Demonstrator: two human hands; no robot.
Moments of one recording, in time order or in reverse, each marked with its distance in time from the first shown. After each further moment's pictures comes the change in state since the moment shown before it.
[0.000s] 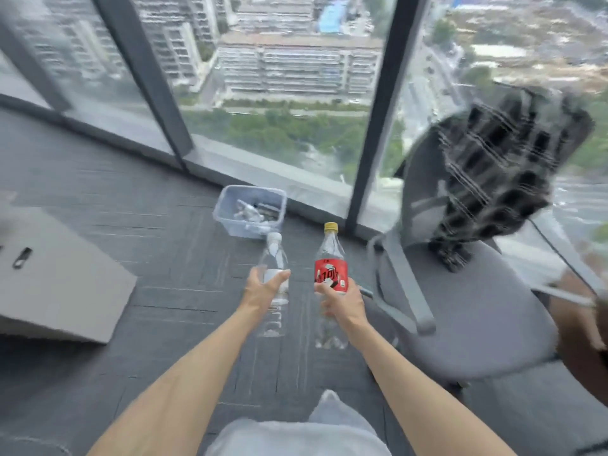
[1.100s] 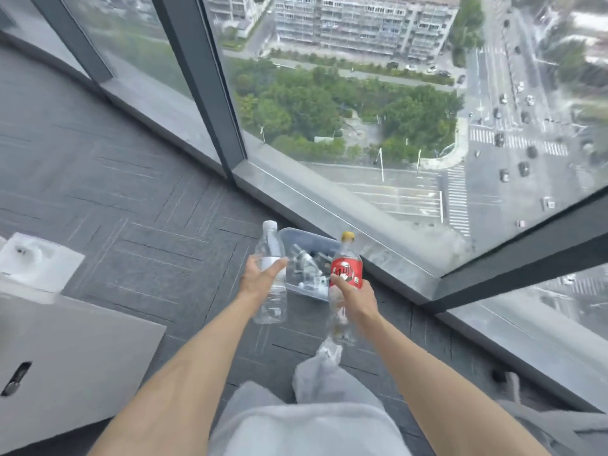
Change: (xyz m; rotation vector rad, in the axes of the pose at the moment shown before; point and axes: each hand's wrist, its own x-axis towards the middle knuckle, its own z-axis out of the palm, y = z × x) left_hand 0.519 0.188 -0.207 -0.015 0.142 -0.178; right_hand 0.435 -0.249 0.342 -0.099 -0.096 0.183
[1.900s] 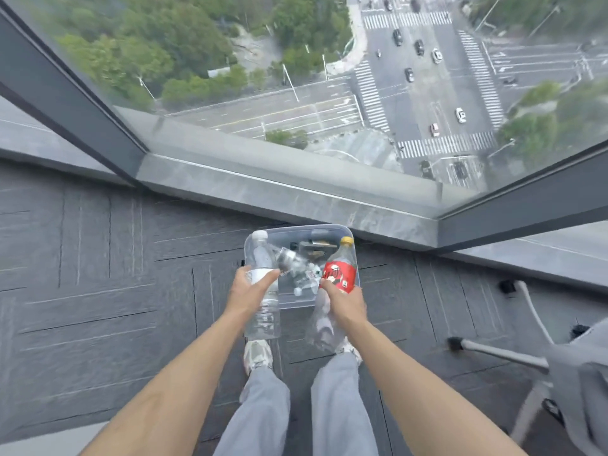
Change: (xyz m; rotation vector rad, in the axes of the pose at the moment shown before) left_hand 0.311 -0.012 0.031 0.290 -0.380 -0.109; right_hand 0.207 0.000 0.131 0.077 0.344 0.409
